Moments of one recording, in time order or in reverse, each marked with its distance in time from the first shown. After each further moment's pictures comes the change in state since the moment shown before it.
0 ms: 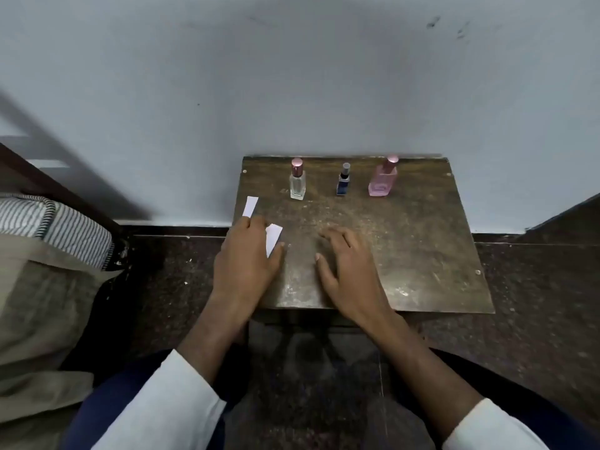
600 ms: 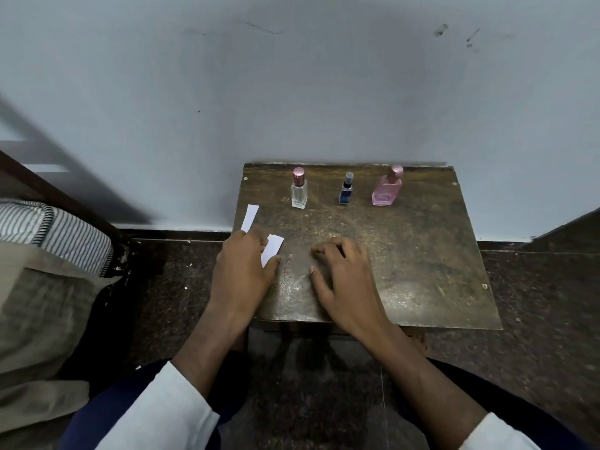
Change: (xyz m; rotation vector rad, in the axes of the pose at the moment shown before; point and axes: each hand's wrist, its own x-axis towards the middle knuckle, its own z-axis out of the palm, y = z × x) left_hand 0.010 -0.012 0.009 -0.067 0.055 -0.046; right_hand 0.007 -0.003 0.004 -0.049 -0.038 0.018
